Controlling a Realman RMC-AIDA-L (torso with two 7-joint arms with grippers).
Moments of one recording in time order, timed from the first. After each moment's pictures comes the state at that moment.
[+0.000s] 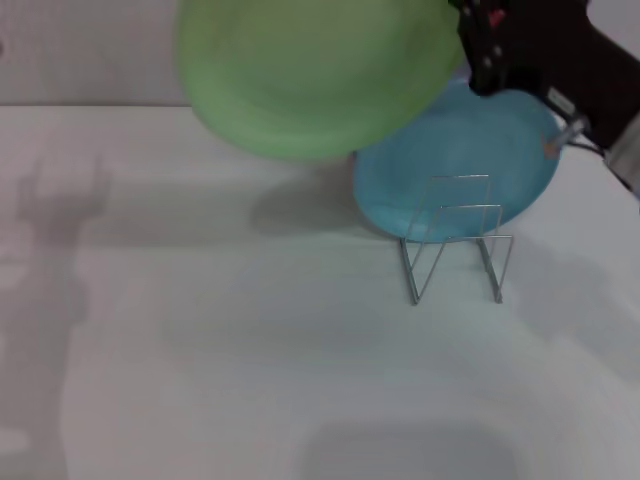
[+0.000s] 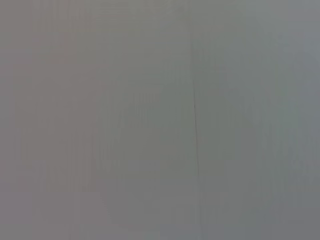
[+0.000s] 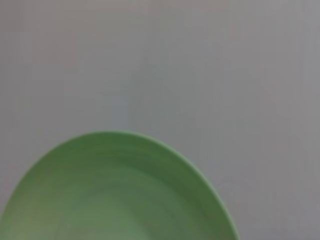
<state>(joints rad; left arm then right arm) -0.03 -2.06 1.87 1.20 -0.75 0.65 0.44 0.01 2.08 1.44 1.47 -0.80 0.64 -2.28</state>
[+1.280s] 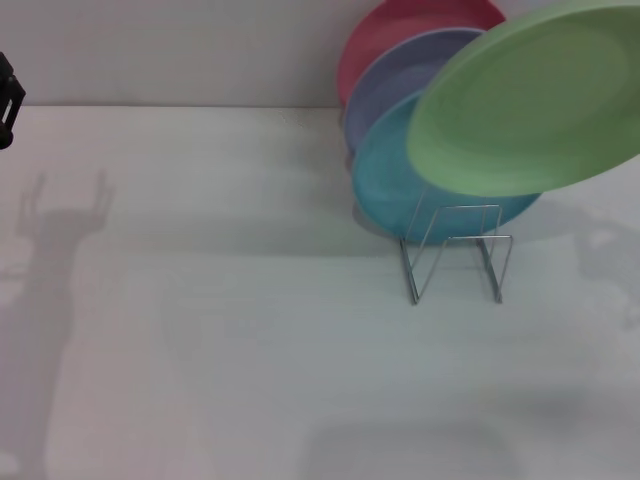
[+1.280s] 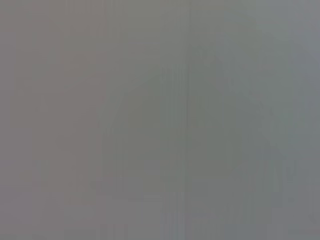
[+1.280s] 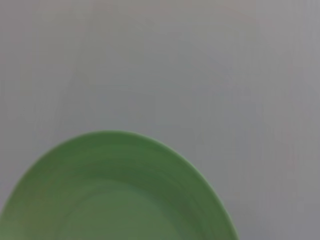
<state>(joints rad) -0.11 -2.07 1.89 0.90 -0.59 0.85 0.15 0.08 2.08 1.97 0.71 -0.70 1.43 -2.60</state>
